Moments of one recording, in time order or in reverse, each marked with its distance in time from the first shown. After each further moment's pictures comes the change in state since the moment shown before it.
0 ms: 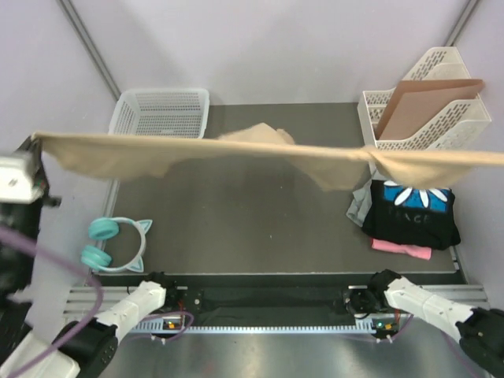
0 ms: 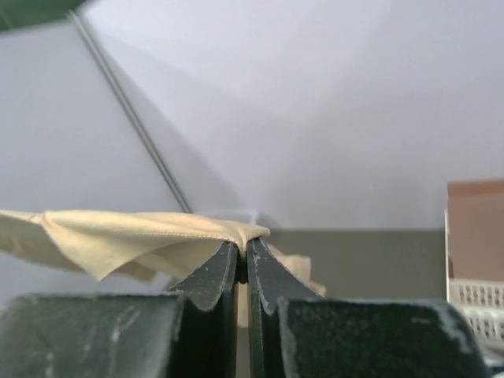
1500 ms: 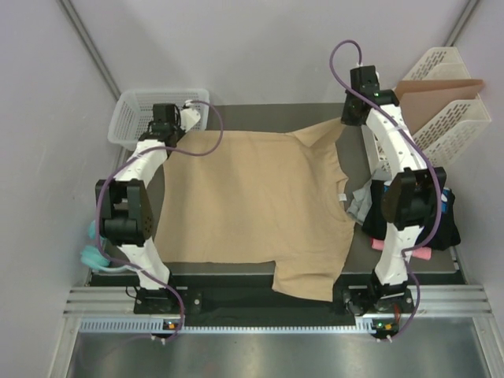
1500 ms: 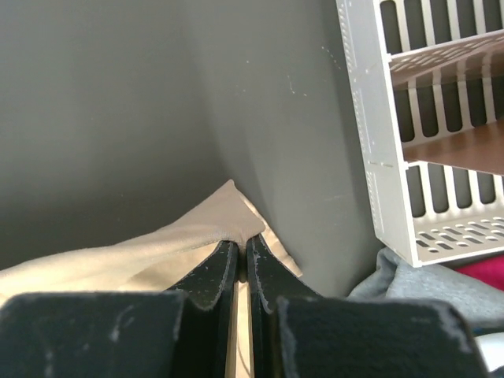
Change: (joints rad) left arm 0.288 0.864 -0.763 0.694 0.114 0.255; right arm -0.487 1.054 -0.377 0.334 -0.101 0.027
